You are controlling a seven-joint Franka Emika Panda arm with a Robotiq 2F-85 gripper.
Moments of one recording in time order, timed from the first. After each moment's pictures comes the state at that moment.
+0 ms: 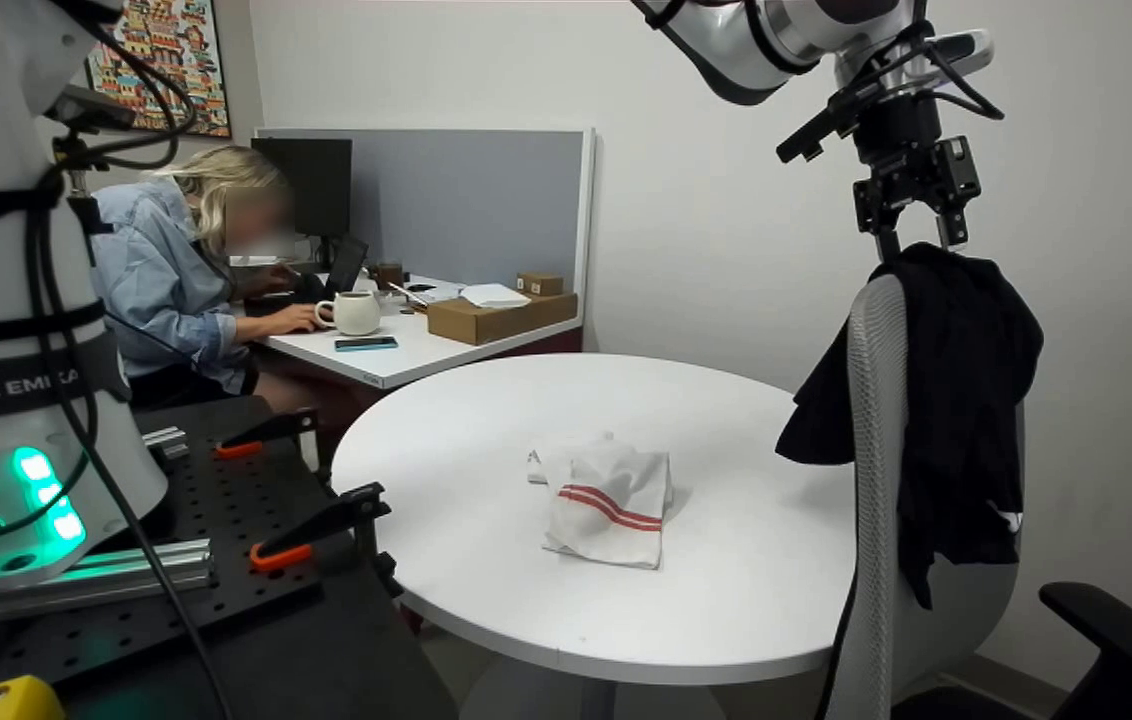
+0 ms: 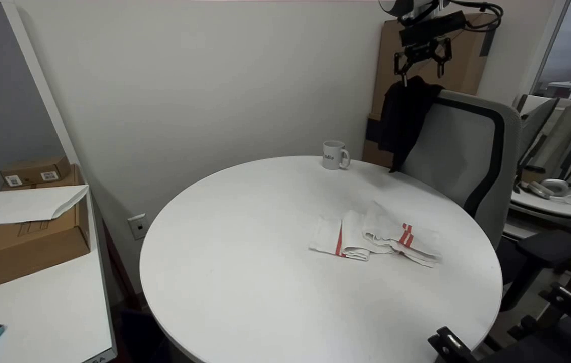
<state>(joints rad) -0.17 0.73 -0.22 -1.24 -0.28 2.15 0.38</state>
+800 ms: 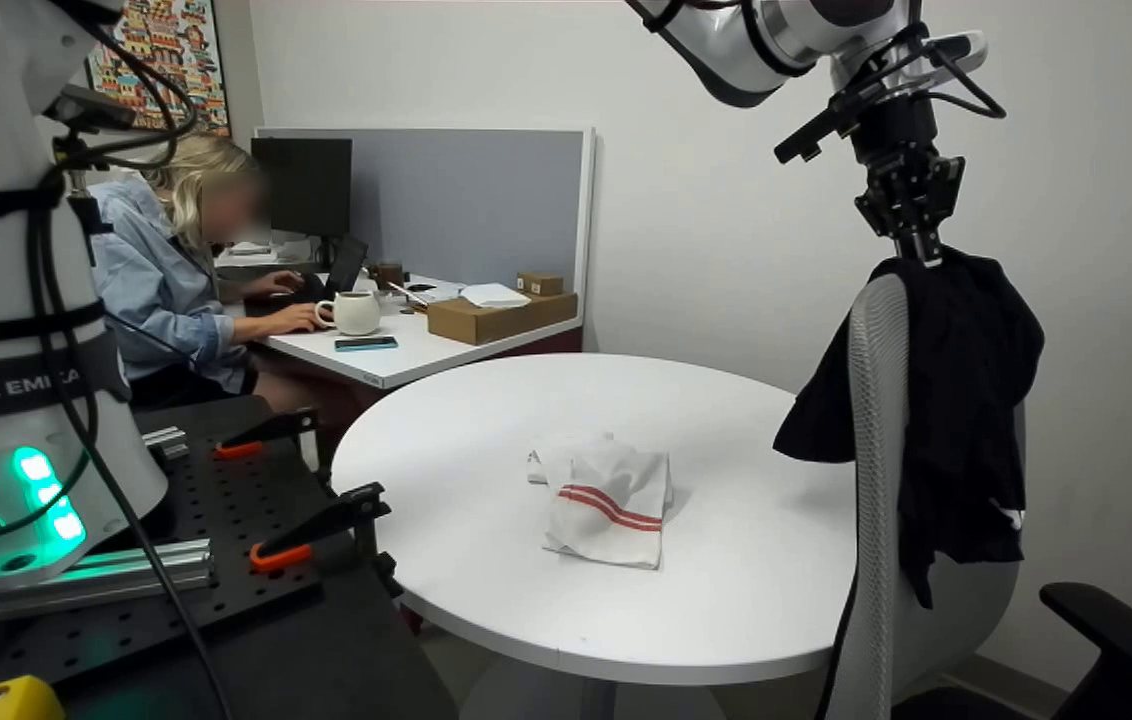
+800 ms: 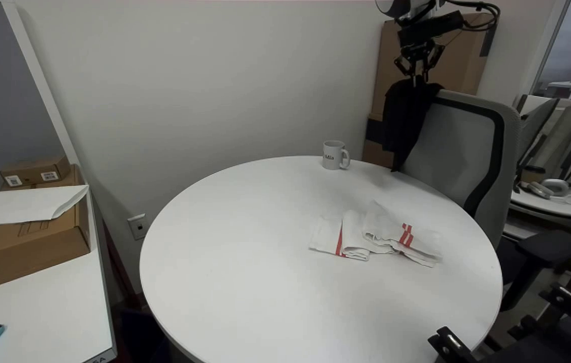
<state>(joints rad) -0.16 0.73 -0.23 -1.23 -0.28 2.17 0.34</state>
